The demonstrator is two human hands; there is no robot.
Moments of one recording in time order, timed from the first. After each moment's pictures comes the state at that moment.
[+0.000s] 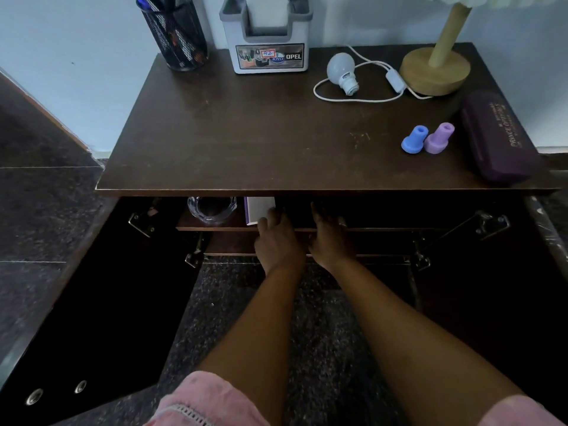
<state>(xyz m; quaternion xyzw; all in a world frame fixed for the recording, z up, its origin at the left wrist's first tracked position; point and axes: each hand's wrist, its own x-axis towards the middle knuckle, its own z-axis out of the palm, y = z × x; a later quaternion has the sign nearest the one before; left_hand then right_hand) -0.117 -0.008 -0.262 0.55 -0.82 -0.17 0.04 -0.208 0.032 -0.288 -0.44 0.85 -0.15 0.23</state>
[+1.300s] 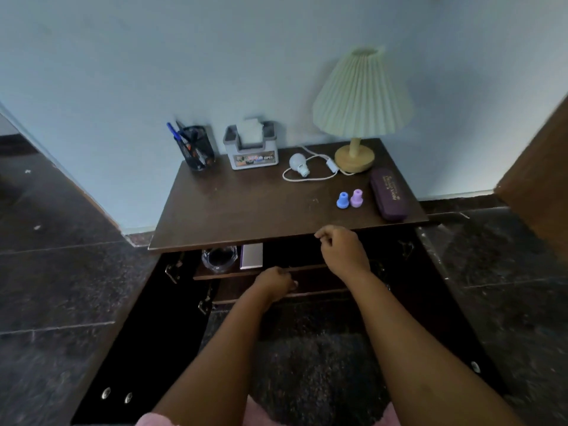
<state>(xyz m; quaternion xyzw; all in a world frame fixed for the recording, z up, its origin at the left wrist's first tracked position) -0.088 0.038 -0.126 0.48 -0.76 -0.43 -0.10 -0.223 0.117 -0.114 -0.35 0.85 -0.36 0.16</state>
